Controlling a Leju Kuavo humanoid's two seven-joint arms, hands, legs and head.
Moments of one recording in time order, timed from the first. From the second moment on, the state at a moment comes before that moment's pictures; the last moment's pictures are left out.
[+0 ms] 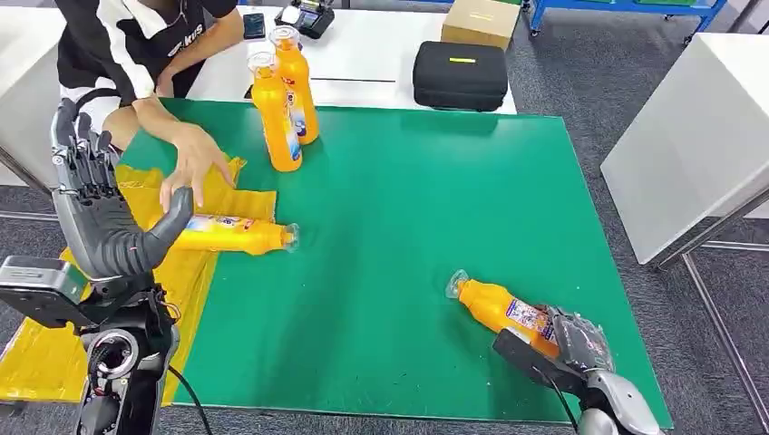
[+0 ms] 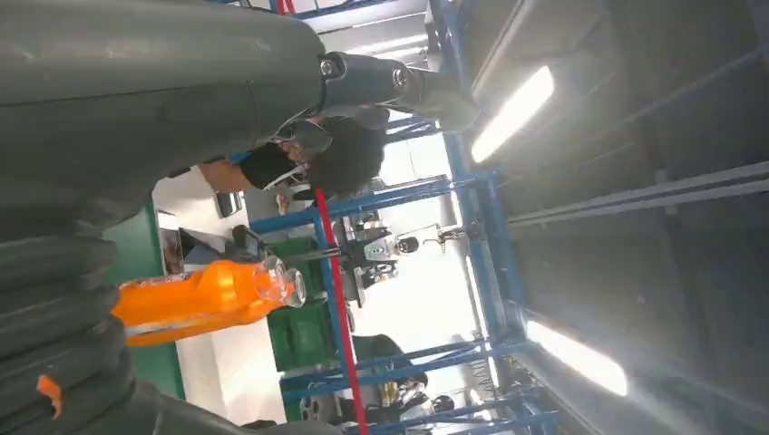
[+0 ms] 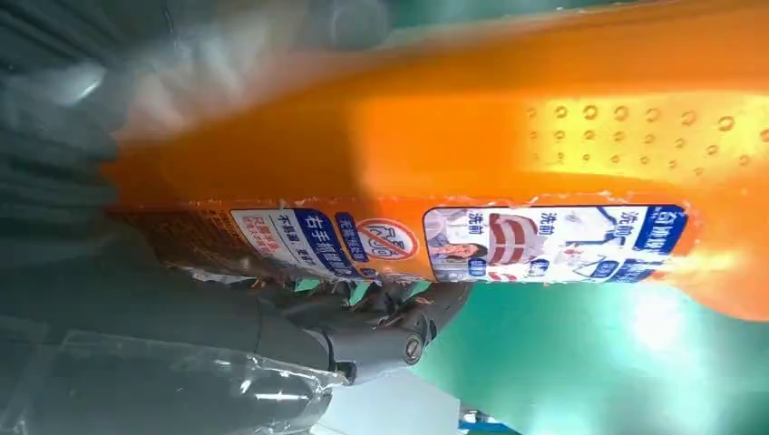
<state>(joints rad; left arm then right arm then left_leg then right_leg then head) -0.20 -0.10 -0.13 -1.65 -0.21 0.26 -0.52 0.14 -0.08 -0.27 -1.39 1.24 0.31 -0.08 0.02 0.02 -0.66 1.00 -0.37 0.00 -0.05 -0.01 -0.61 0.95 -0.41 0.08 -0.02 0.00</state>
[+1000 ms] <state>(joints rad) -0.20 -0.11 -0.19 -1.64 -0.16 0.08 -0.42 0.09 0.11 -0.29 -1.57 0.90 -0.37 -0.37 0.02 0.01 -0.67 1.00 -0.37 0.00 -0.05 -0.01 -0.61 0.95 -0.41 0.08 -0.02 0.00</state>
